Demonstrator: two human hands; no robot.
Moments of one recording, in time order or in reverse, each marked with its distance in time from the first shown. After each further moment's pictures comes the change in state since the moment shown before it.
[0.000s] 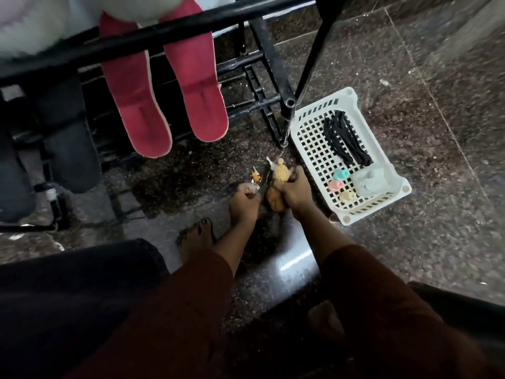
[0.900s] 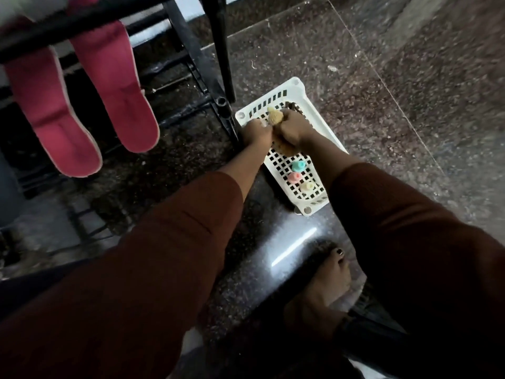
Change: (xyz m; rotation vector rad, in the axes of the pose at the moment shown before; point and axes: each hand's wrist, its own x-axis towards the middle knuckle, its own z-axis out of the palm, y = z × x) left_hand 0.034 0.167 0.076 -0.052 -0.175 0.138; right_hand 0.093 -0.074 -0.099 -0.397 -0.090 -0.146
